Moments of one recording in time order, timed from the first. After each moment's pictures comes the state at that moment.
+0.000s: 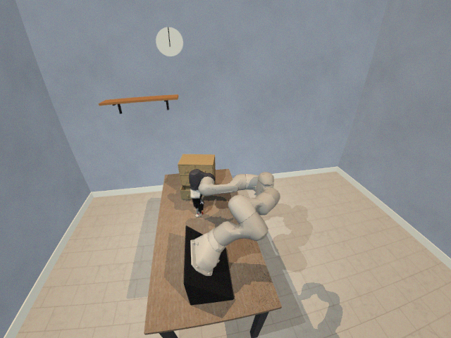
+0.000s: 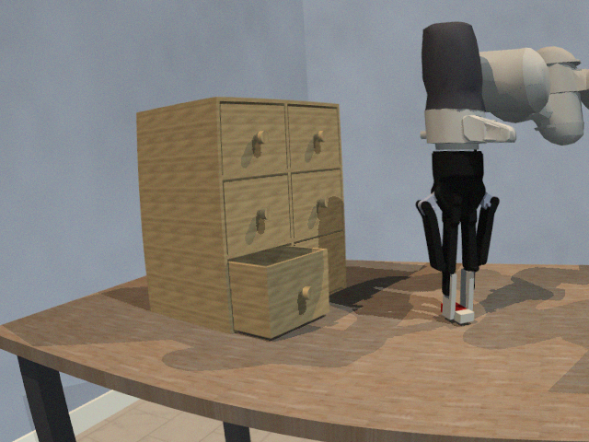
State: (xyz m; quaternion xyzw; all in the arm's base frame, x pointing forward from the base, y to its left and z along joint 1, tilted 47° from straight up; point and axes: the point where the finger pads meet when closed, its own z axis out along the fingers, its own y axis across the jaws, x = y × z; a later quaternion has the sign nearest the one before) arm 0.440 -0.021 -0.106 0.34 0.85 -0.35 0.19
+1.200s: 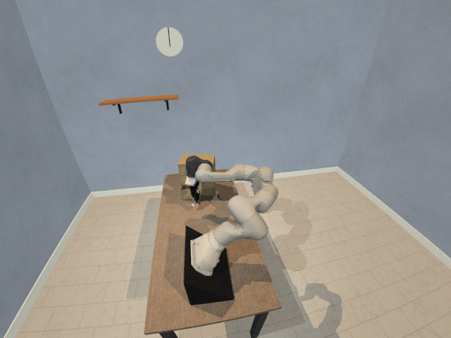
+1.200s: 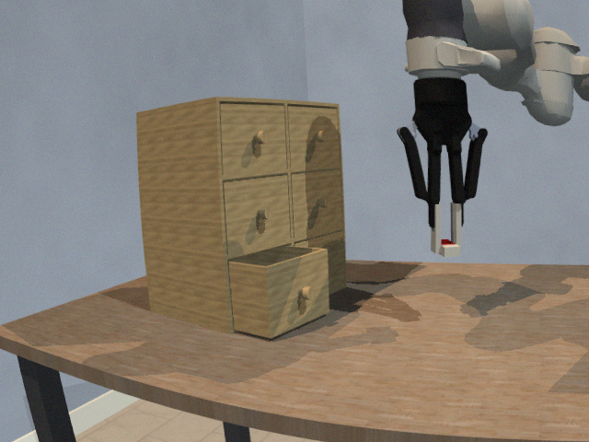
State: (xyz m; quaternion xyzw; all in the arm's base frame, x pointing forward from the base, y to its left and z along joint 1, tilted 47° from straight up) arm 0.446 0.063 -0.052 0.42 0.82 -0.32 0.22
